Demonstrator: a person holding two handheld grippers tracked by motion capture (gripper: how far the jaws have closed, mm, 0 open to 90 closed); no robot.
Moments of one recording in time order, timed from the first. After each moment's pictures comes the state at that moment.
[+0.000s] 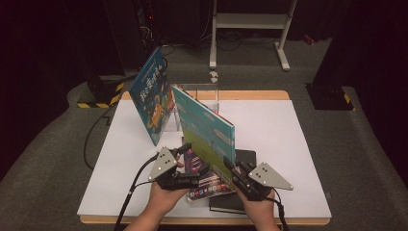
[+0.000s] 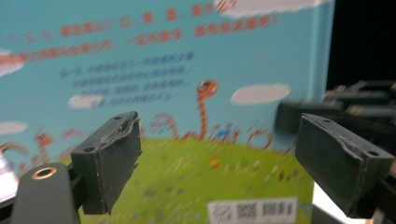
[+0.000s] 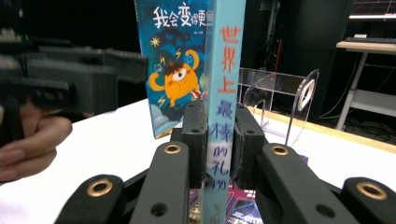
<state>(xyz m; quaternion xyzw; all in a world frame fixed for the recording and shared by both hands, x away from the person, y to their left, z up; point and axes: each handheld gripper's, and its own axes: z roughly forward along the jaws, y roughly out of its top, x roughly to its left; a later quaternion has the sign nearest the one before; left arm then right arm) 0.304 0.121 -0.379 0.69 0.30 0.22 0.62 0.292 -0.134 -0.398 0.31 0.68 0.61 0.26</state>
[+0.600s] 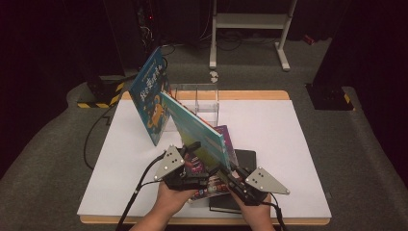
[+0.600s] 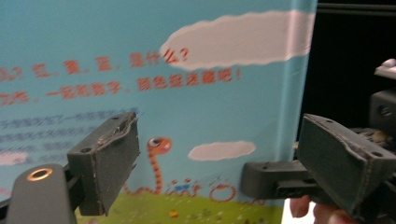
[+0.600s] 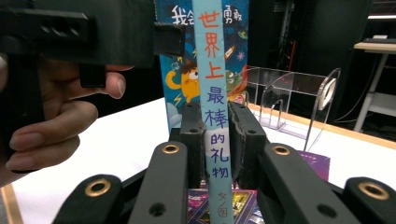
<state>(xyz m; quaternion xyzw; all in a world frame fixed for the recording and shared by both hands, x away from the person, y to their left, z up) 0.298 0.104 -0.366 0.68 0.29 0.19 0.65 0.285 -0.128 -0.406 0.29 0.69 0.62 0.25</state>
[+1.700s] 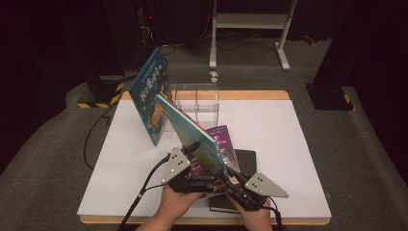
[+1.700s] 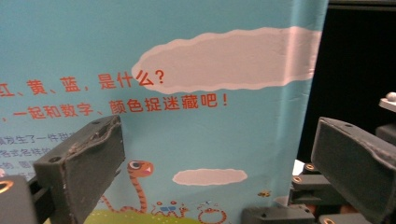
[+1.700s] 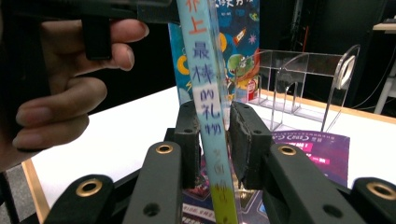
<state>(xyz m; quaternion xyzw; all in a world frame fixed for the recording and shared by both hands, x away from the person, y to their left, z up) 0.290 0.090 -0.361 0.68 0.32 0.22 0.62 0.278 -0.129 -0.420 0.30 0.70 0.62 0.22</state>
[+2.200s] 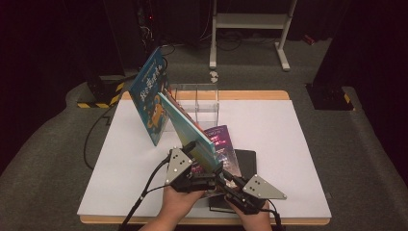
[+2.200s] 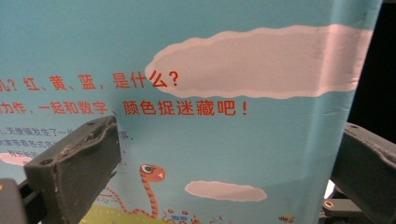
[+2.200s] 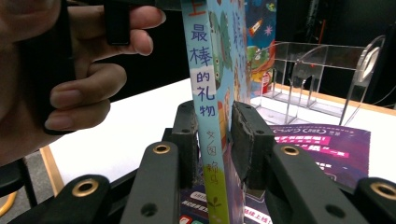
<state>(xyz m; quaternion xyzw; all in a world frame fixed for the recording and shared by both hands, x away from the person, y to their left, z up) 0.290 0.086 -0.363 0.67 0.35 0.26 0.61 0.273 -0.127 -0.426 0.28 0.71 0.61 0.20</state>
